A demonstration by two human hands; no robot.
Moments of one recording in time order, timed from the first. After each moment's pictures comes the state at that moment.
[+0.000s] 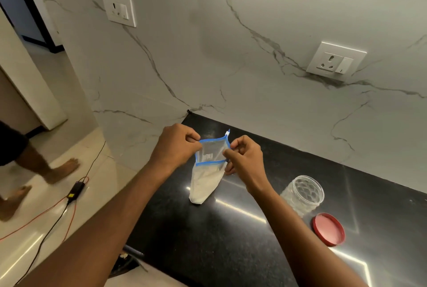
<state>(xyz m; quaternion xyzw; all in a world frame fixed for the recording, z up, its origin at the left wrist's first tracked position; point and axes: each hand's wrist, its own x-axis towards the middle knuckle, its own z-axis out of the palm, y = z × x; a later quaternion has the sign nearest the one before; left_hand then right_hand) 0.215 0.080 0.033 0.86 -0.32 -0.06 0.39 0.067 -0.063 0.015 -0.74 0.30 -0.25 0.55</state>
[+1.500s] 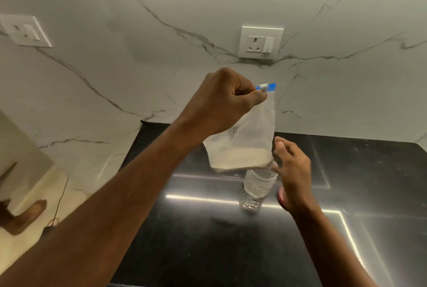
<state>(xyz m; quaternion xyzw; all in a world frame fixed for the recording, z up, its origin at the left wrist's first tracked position) 0.077 -0.040 0.199 0.66 -0.61 -0.08 0.43 -0.105 -0.132 0.024 -0.53 0.44 -0.44 0.58</state>
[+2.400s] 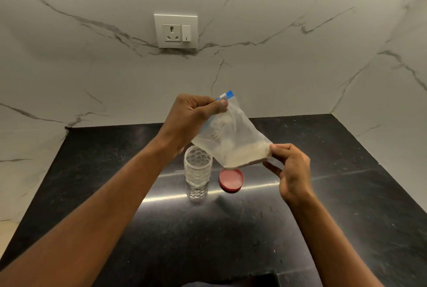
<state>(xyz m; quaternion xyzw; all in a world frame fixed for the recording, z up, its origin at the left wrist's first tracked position) -0.015 -0.109 0.130 0.57 -0.50 -0.34 0.56 -0.261 -0.170 0.029 -0.39 0.53 -0.50 0.56</state>
